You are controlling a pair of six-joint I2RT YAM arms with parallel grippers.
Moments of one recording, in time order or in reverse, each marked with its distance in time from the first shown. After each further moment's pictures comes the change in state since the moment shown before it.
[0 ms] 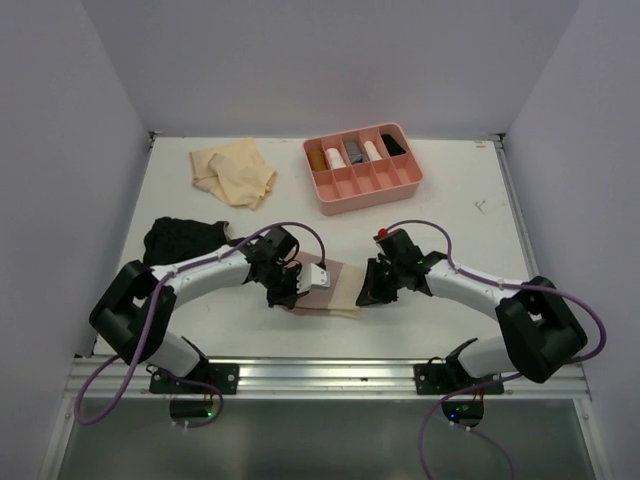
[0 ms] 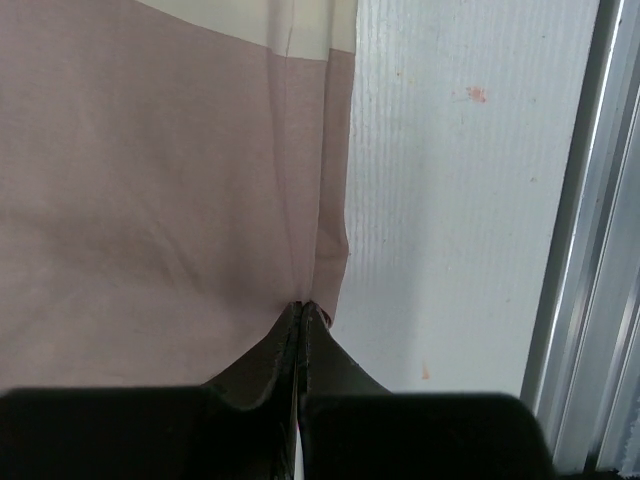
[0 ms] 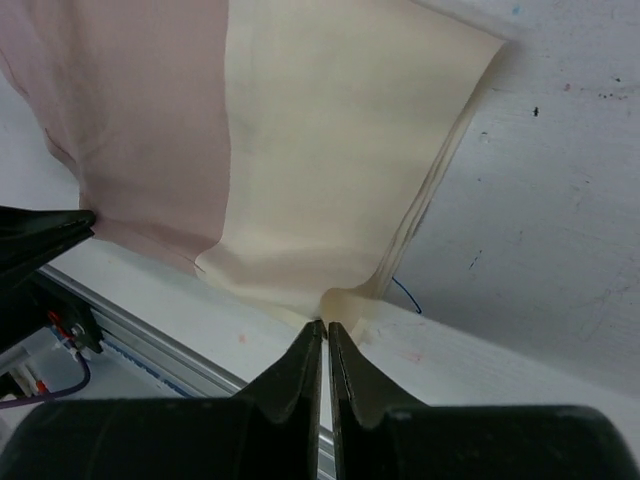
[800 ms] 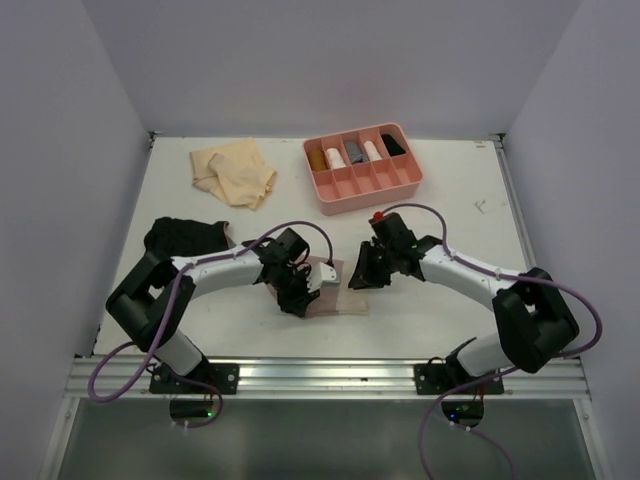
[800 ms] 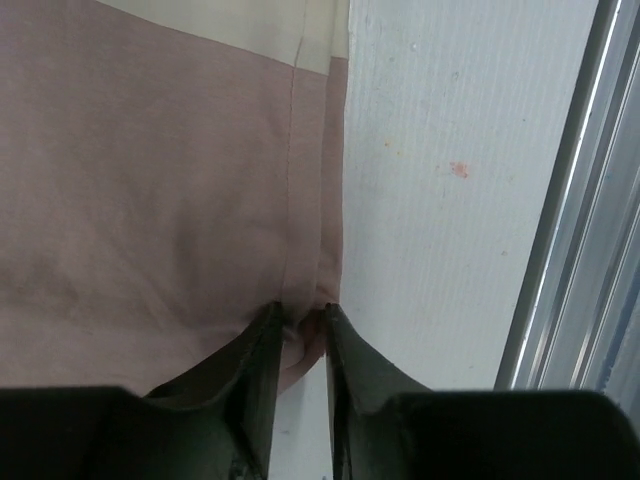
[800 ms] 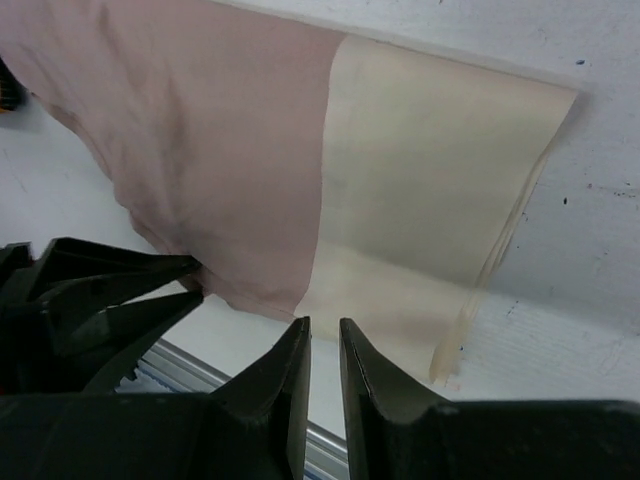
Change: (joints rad) left arm -0.049 0.116 0.007 0.093 0.043 -0.185; right arm 0.004 0.046 0.158 -0.064 0.057 0.013
